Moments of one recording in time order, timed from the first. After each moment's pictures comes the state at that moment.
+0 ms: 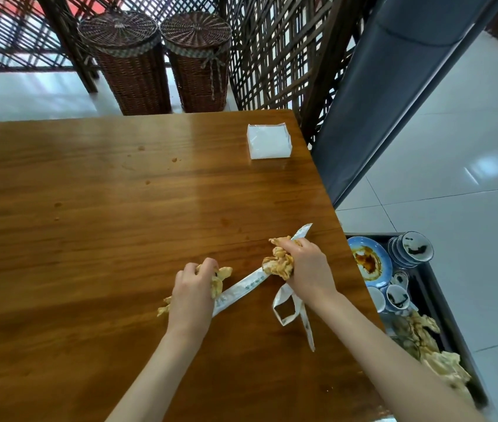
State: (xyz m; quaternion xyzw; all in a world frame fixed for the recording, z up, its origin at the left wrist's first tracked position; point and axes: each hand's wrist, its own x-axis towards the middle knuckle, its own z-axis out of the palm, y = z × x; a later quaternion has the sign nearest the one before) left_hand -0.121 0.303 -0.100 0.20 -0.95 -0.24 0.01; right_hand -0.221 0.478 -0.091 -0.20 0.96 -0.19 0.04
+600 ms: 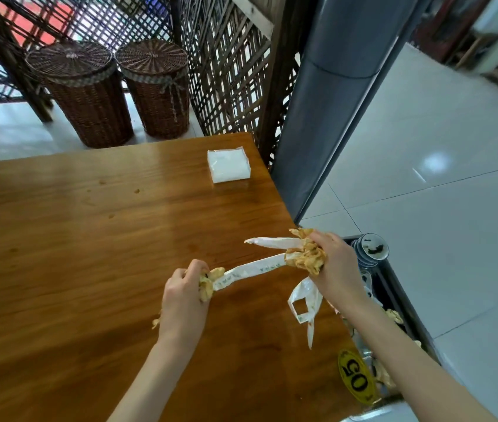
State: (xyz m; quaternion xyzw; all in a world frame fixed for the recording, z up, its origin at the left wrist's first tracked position) left_hand -0.148 0.320 -0.056 0.15 -0.93 -0.33 0.06; right_hand -0.227 0.542 -0.011 -0.11 0.96 -0.25 -0.05
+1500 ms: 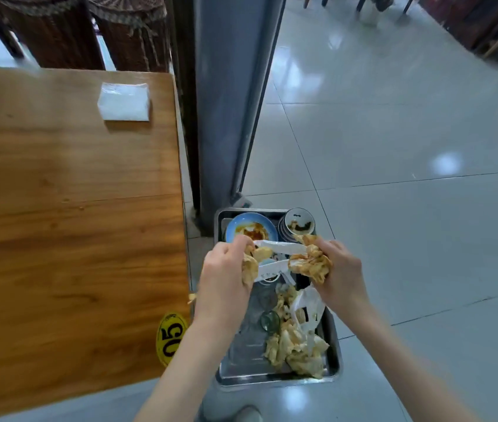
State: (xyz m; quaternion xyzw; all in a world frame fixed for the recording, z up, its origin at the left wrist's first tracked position) left_hand -0.179 0.662 -0.042 0.12 -0.91 -0.39 0.08; right_hand -0.246 0.842 -0.049 -0.15 0.95 -0.27 -0.01
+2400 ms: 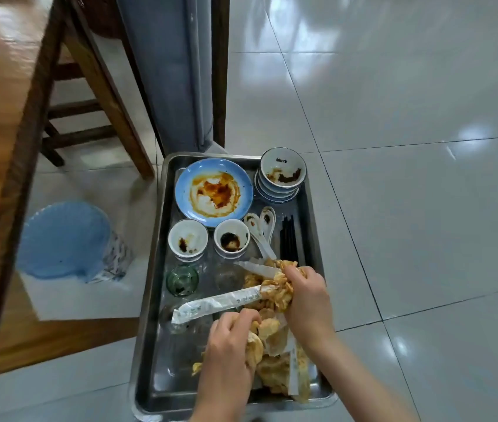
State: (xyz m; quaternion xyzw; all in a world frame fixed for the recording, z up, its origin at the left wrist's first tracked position) left_hand -0.134 0.816 -0.288 0.15 -0.89 -0.42 -0.07; right_hand -0.237 0.931 -0.307 -0.09 0.98 -0.18 0.09
